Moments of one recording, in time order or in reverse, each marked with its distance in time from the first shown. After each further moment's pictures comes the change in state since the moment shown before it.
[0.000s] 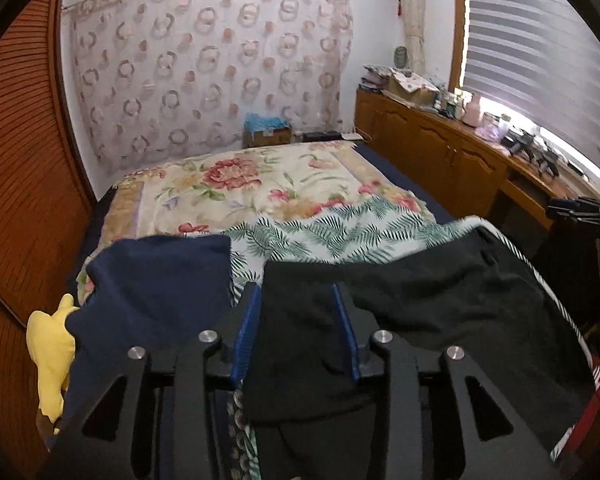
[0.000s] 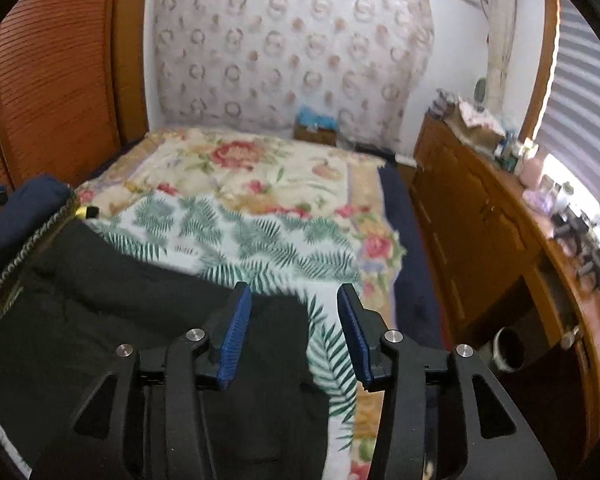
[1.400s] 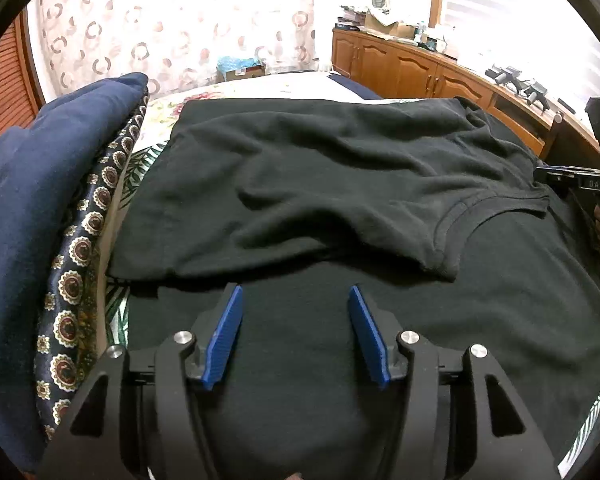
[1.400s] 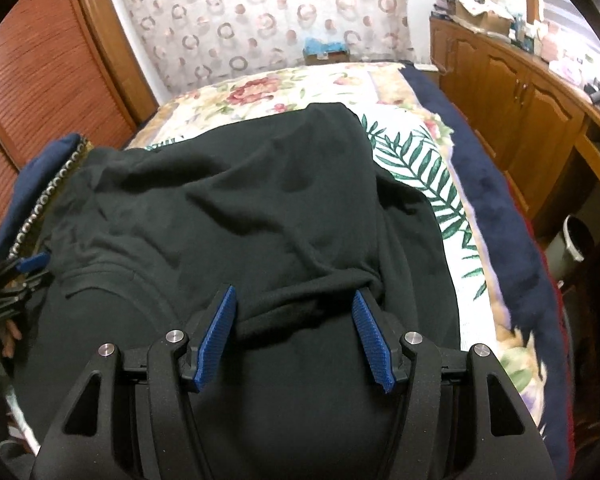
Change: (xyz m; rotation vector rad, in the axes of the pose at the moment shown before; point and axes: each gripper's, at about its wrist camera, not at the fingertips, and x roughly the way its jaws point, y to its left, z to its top) left arm 0.063 -0.055 -0.111 0.040 0.182 -0.039; right arm 0.047 0.025 -0.125 0.228 0.167 0.163
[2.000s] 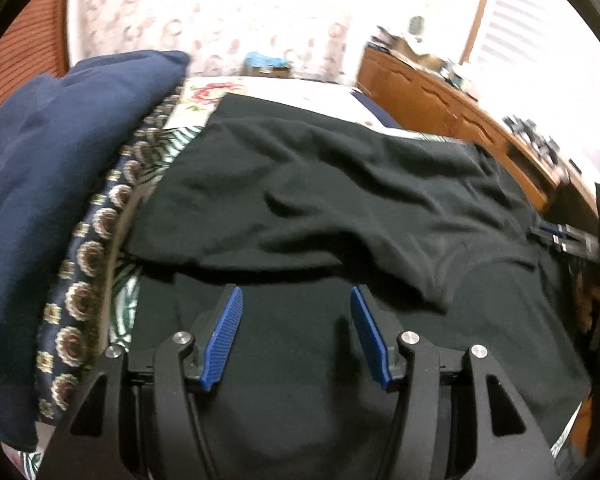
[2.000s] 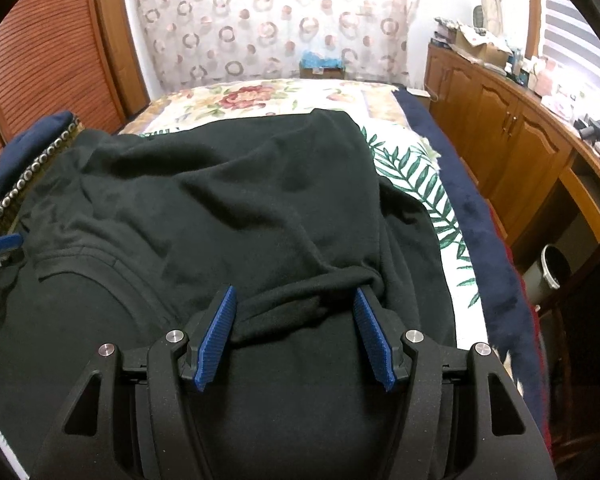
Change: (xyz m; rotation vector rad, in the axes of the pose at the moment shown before) left arm -0.008 0.023 0.001 -0.223 -0.035 -0.038; right arm 0.004 0.016 -0.010 -0.089 -0.045 -0.100
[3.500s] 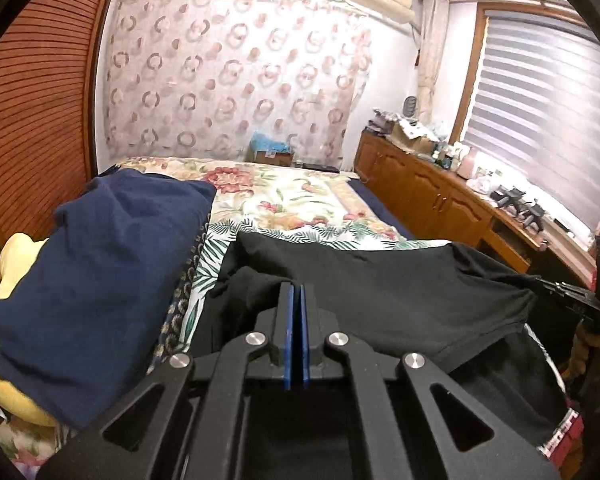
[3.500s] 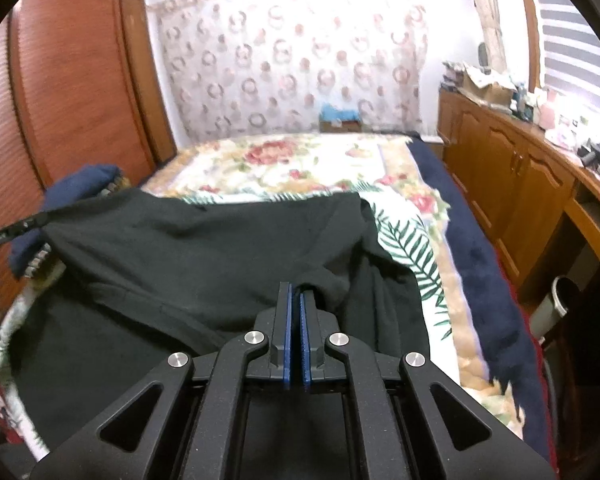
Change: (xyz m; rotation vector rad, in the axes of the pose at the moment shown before) left arm -0.093 -0.001 0.016 -0.011 -0.312 -0.029; right arm -0.081 0.004 0.013 -0.001 -0.205 0.096
